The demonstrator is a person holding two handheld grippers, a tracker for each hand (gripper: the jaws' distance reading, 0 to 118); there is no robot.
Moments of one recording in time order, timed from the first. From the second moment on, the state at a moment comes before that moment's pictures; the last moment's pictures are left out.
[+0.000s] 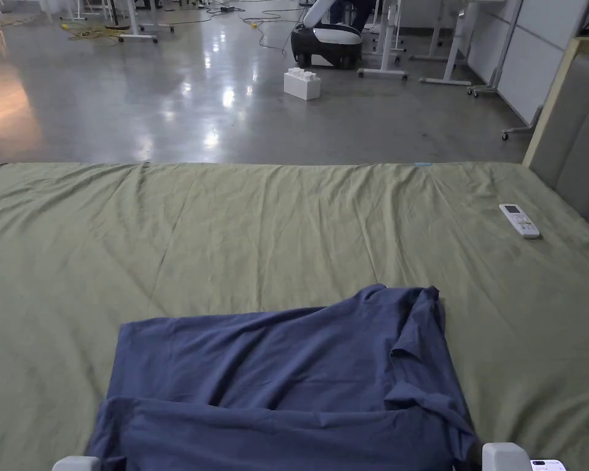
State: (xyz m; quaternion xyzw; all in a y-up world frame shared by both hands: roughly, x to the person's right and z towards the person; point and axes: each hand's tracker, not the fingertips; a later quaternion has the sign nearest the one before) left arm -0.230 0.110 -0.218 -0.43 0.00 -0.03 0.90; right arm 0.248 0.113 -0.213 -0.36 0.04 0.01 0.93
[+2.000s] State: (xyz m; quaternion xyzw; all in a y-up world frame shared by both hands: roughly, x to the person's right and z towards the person) left arm -0.173 0.371 0.004 -0.05 -0.05 -0.05 1.00; right arm 0.209 0.341 -0.019 -0.09 0.07 0.00 0.99
